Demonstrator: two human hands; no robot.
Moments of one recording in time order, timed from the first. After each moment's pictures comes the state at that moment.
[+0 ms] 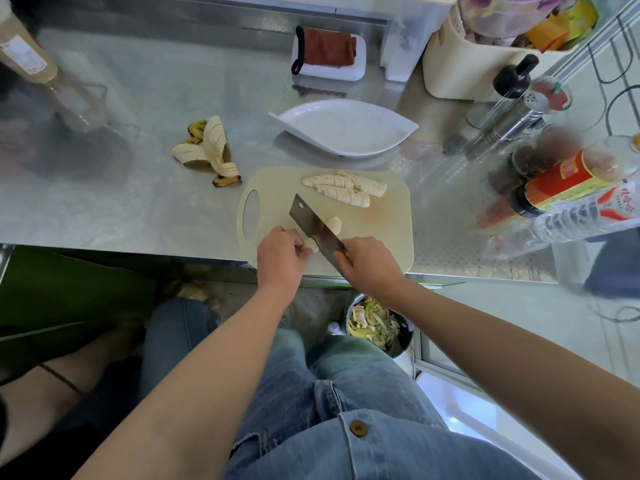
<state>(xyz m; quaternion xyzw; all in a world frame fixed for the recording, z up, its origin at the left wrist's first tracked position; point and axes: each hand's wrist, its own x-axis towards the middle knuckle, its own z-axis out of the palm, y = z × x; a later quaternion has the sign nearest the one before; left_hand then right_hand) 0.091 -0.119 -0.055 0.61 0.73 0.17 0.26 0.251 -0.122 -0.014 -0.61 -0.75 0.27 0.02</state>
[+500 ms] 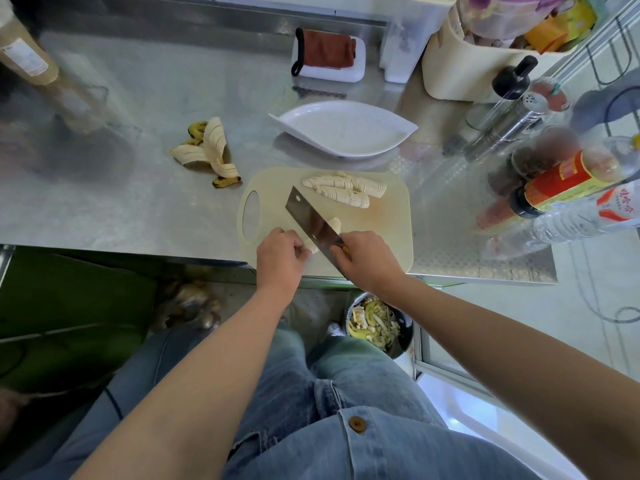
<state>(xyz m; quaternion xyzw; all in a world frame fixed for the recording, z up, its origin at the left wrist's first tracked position) 0.090 -0.120 -0.053 0.61 0.73 0.17 0.26 0.249 -0.115 -0.008 -0.60 -0.75 0.27 0.05</state>
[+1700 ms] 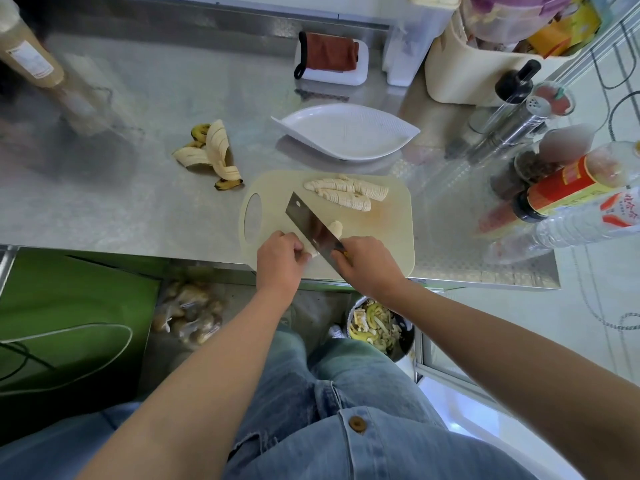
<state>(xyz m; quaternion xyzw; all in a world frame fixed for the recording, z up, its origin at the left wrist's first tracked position) 0.088 -0.119 -0.051 0.61 0.73 0.16 0.27 0.250 -0.115 -0.012 -0.58 -0.77 0.26 0.05</state>
